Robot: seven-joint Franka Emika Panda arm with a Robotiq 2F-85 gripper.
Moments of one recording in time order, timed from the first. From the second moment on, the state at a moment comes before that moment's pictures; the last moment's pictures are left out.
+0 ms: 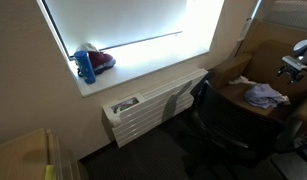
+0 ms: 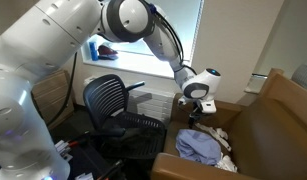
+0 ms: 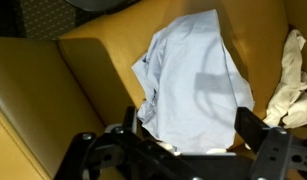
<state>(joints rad) -0.20 0.87 -0.22 -1.61 0.44 2.49 0.88</state>
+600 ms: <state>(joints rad) -0.22 1.11 -0.26 -1.40 0.37 2.50 1.07</state>
